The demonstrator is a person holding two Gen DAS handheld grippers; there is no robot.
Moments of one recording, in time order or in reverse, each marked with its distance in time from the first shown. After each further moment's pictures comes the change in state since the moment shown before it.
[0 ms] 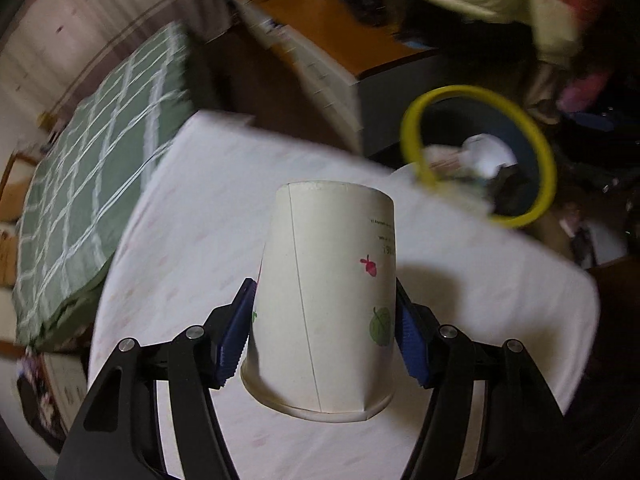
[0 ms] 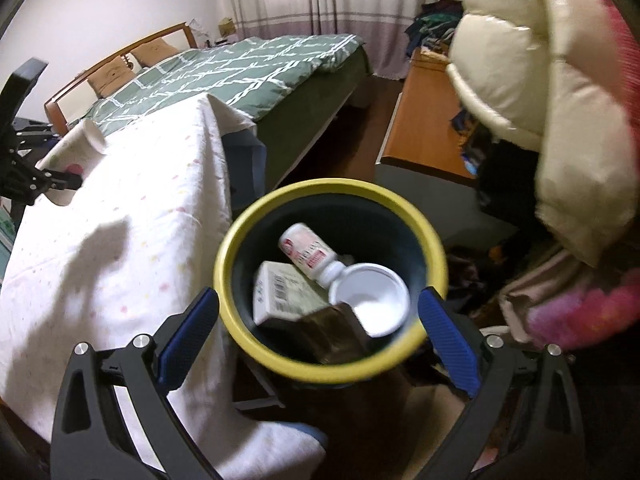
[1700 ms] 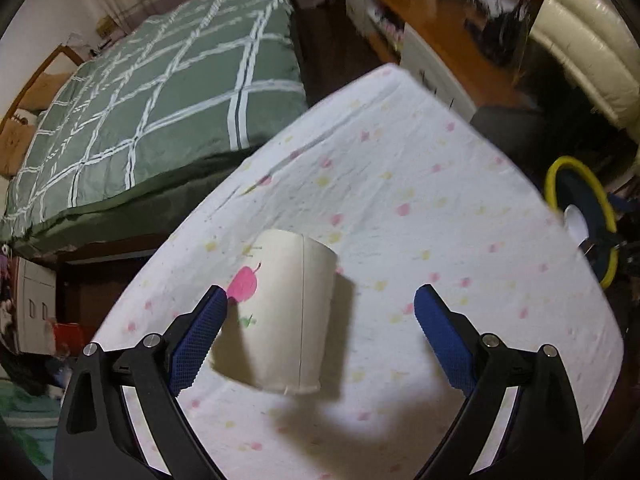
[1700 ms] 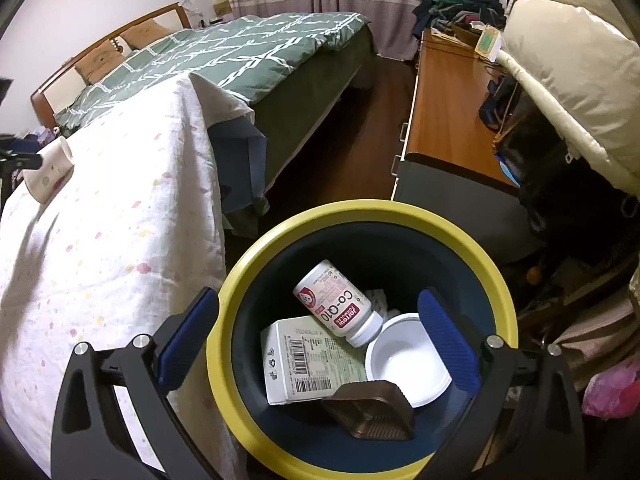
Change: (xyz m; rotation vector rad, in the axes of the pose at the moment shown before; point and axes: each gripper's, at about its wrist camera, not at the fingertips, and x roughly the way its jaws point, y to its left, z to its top) left arm 0.063 0.211 -0.052 -0.365 0.049 0.027; right arm 0.110 0.034 0.059 -0.007 0.092 -0.003
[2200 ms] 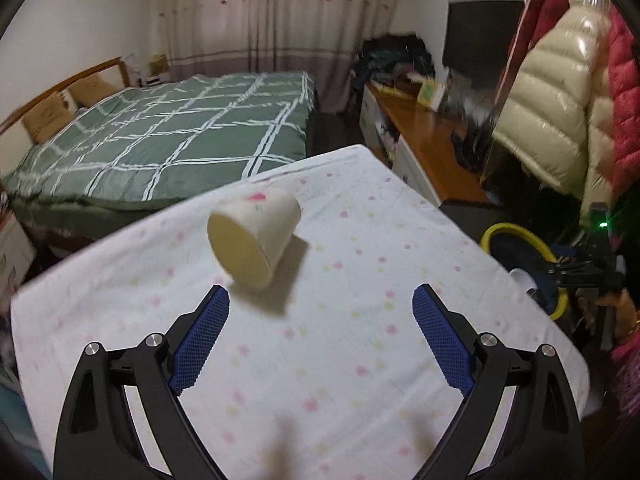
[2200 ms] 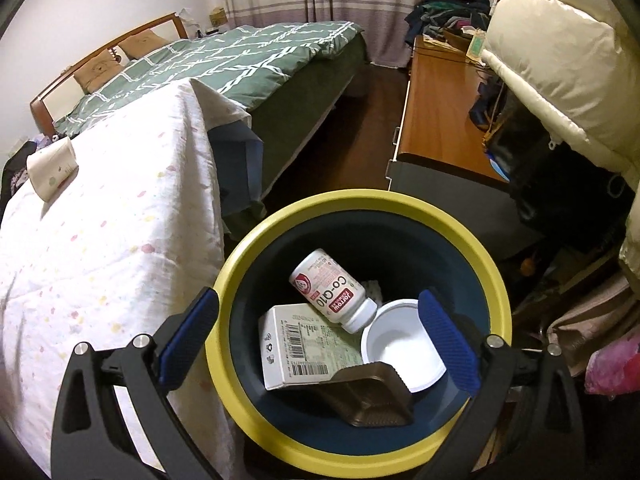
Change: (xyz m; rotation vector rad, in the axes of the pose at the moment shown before) left arm -0.083 -0.037 -0.138 -0.205 -0.446 -0.043; right arm -0.013 -0.003 -0.019 0.020 -0.040 -0.011
